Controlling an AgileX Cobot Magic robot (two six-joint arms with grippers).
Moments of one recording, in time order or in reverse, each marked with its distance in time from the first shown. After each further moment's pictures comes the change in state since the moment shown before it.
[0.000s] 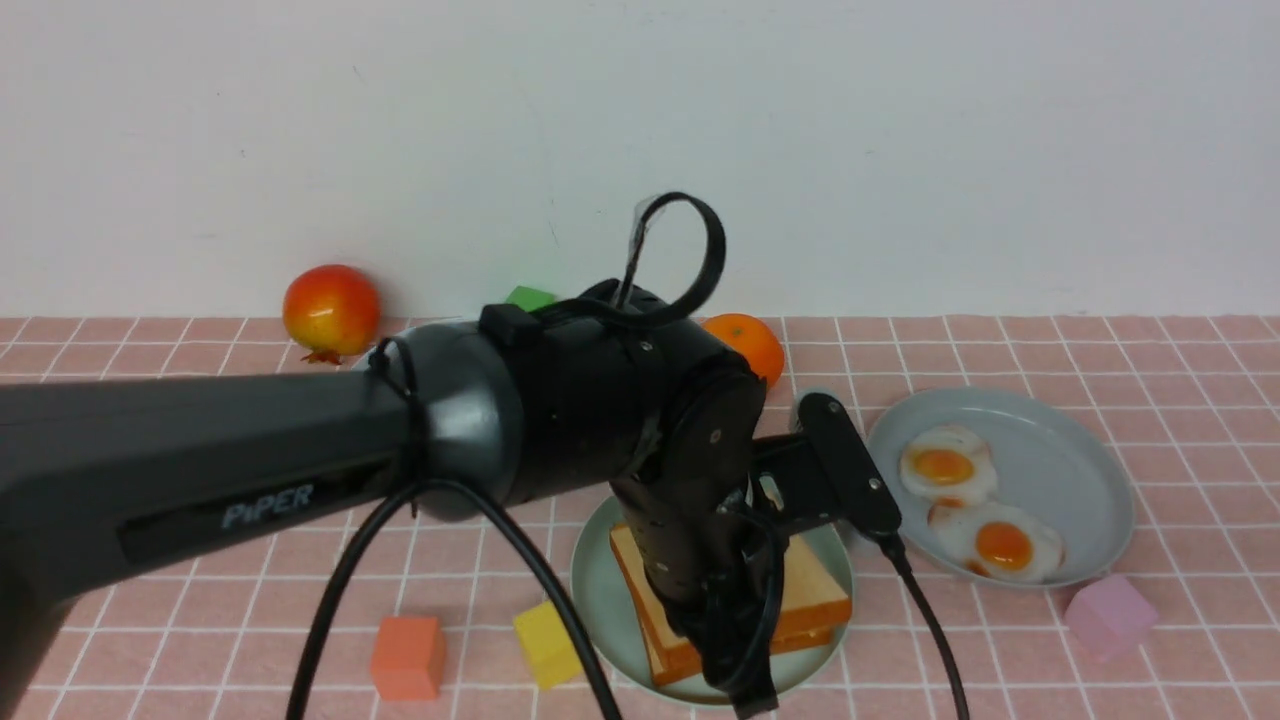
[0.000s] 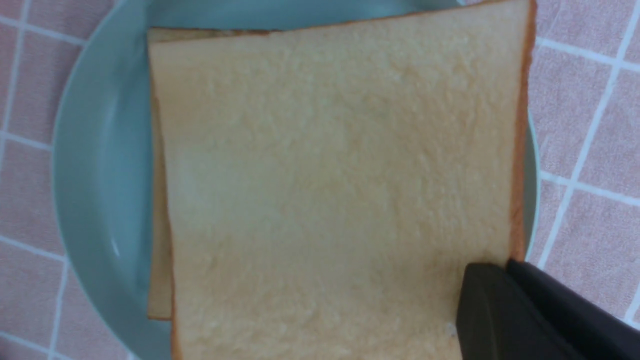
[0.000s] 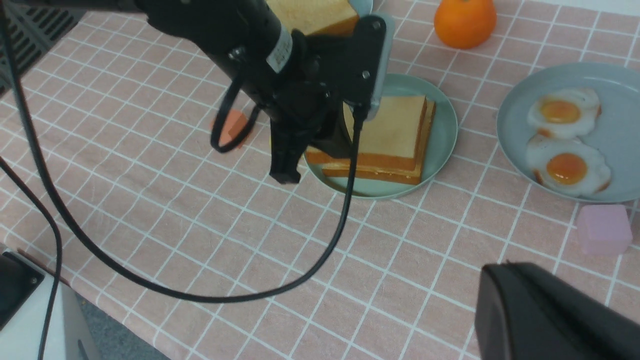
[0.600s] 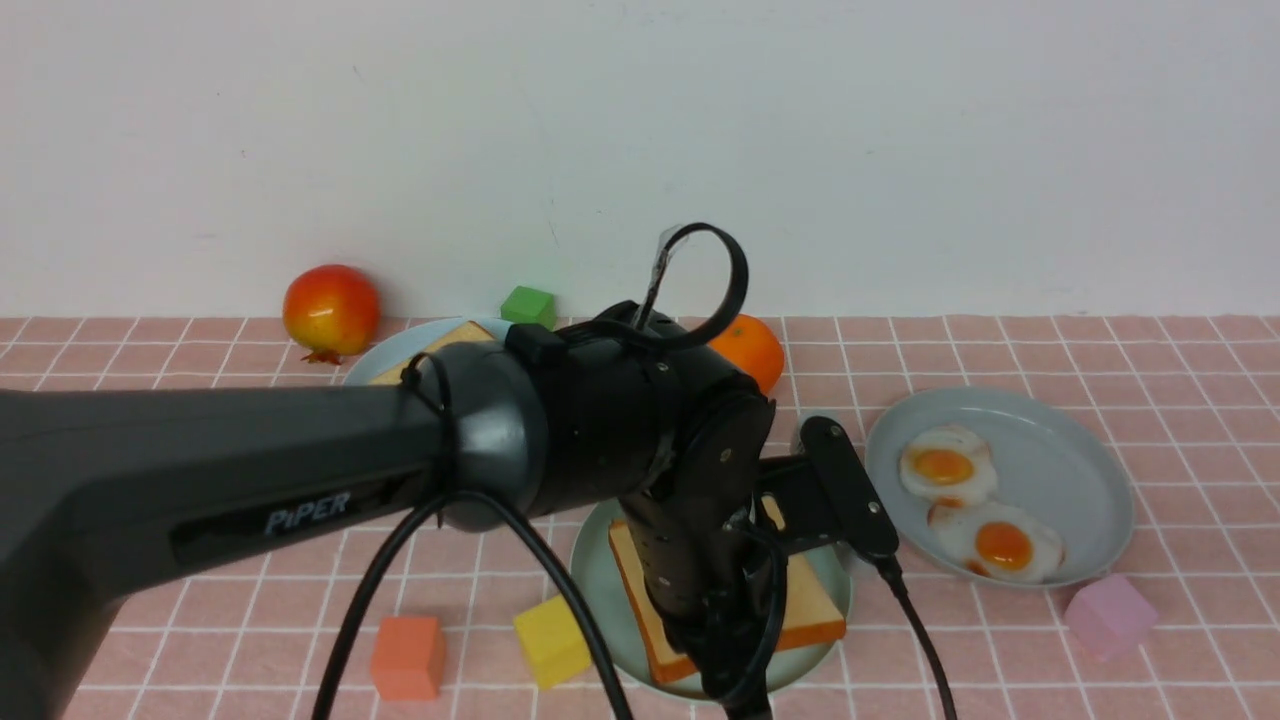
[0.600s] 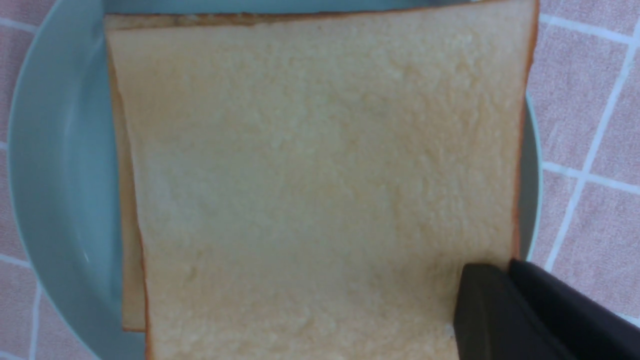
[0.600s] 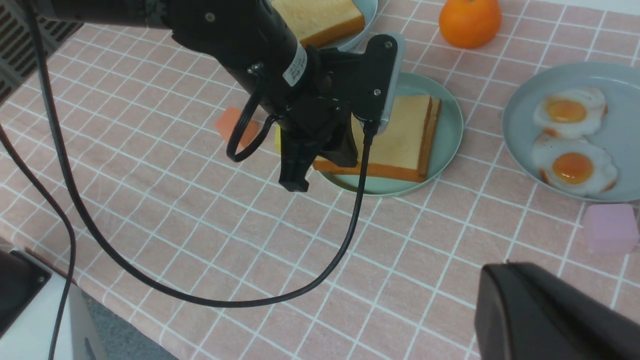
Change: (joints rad) right arm 0.000 0.000 0.000 0.013 0.000 0.000; left arm -0.002 0.026 0.000 0.006 0.001 0.010
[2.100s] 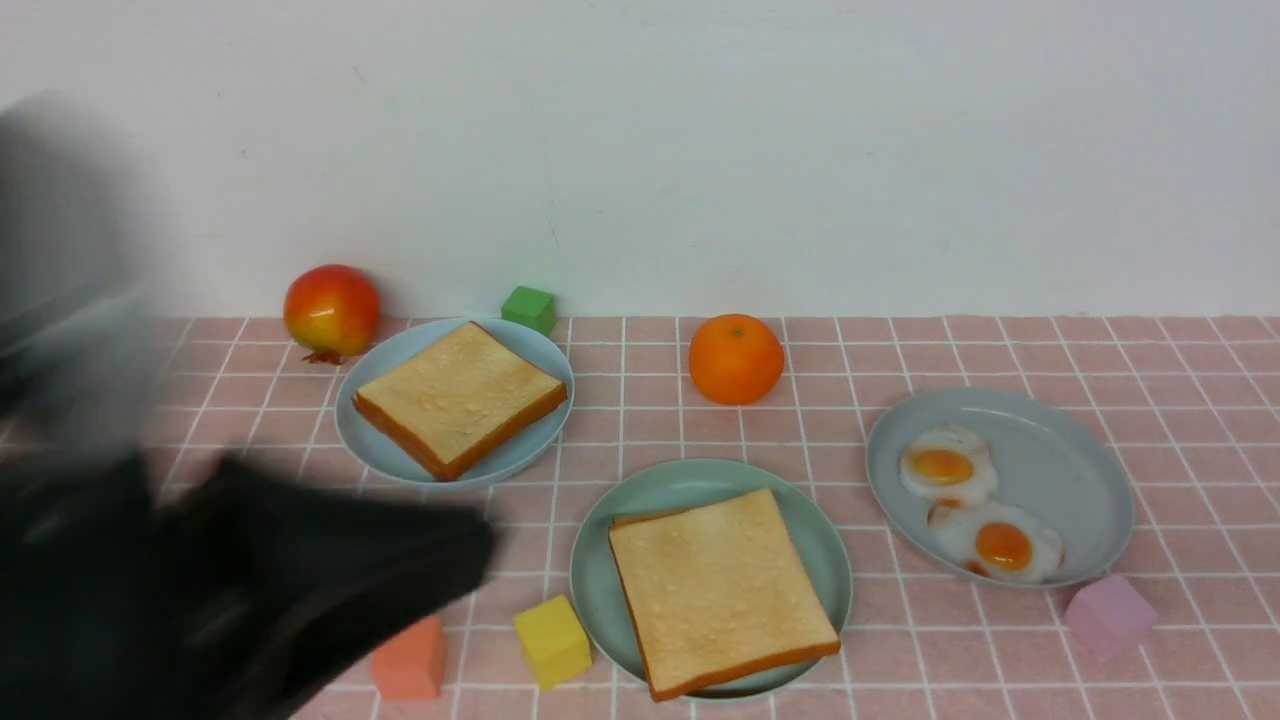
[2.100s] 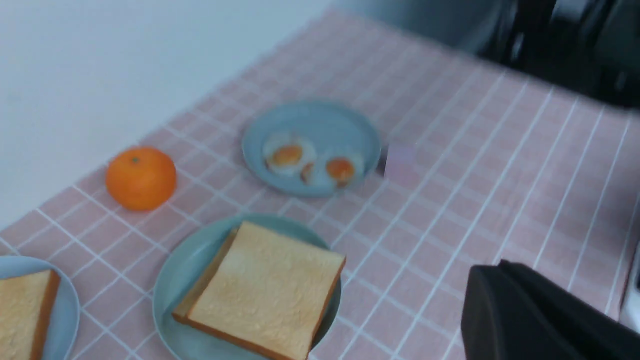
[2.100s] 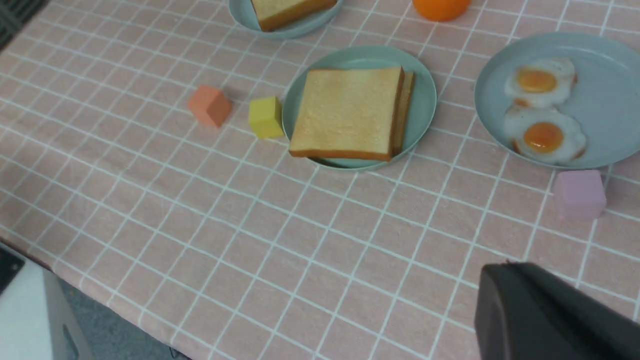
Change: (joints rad) right arm 0.000 -0.053 0.000 -0.036 0.078 0.025; left arm 0.000 -1.309 0.735 -0.291 -0.411 -0.255
